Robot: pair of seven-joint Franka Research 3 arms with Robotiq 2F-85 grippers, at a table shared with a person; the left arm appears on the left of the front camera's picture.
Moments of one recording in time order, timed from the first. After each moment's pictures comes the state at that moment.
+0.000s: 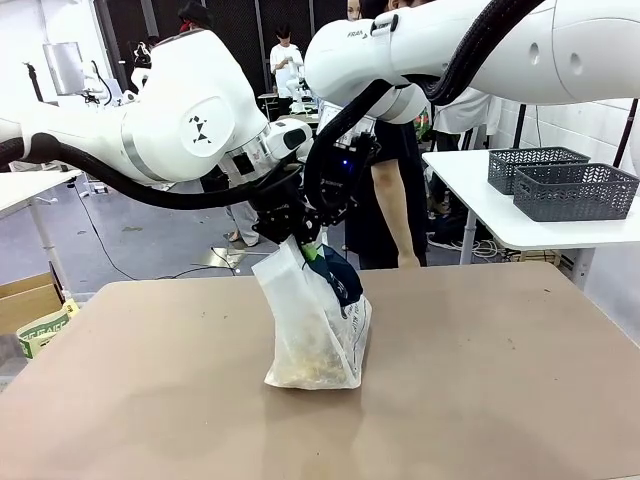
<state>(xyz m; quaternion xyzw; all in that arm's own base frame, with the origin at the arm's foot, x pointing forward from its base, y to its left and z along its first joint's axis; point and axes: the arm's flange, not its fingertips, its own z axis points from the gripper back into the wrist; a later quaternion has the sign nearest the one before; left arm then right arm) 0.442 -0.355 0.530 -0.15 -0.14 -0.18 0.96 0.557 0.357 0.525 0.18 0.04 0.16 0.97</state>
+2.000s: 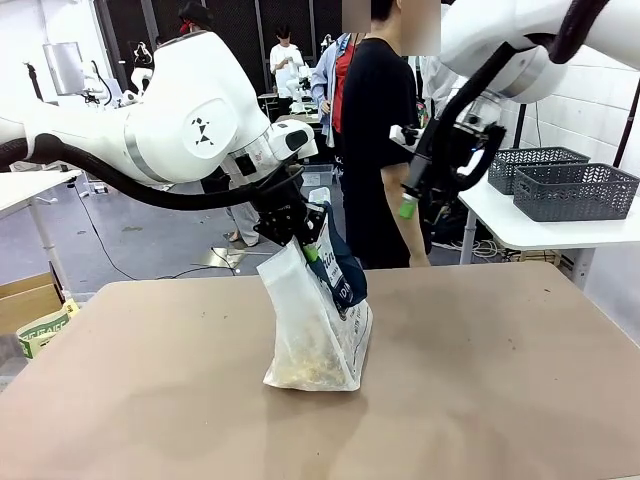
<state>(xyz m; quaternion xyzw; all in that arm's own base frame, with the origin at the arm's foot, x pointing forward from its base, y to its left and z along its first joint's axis) 0.444 -0.357 0.528 -0.15 -0.14 -0.18 0.96 0.576 0.144 0.532 0.21 -0.04 0.39 0.90</state>
